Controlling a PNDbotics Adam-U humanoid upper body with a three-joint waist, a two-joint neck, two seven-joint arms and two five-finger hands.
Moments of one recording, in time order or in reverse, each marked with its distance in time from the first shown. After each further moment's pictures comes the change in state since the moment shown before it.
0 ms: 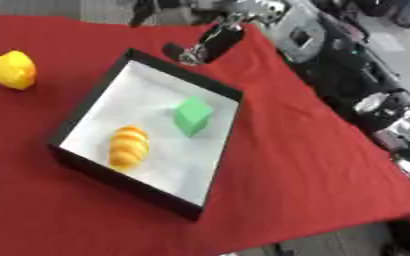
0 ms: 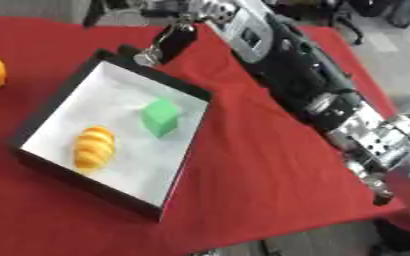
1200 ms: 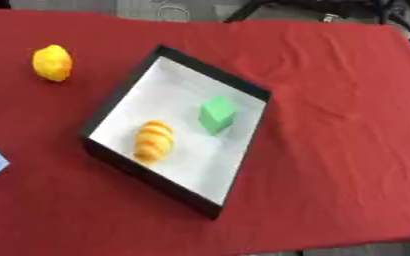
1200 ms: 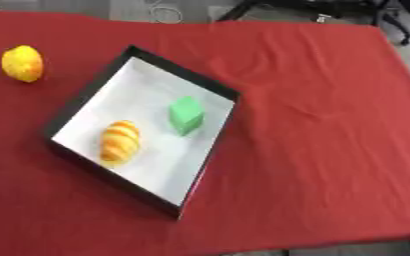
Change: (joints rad) left arm -0.052 0.241 -0.080 -0.080 -0.400 0.031 -0.116; right arm 0.470 -0.156 -0.466 -0.126 -0.770 0.306 -0.128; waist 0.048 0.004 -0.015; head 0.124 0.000
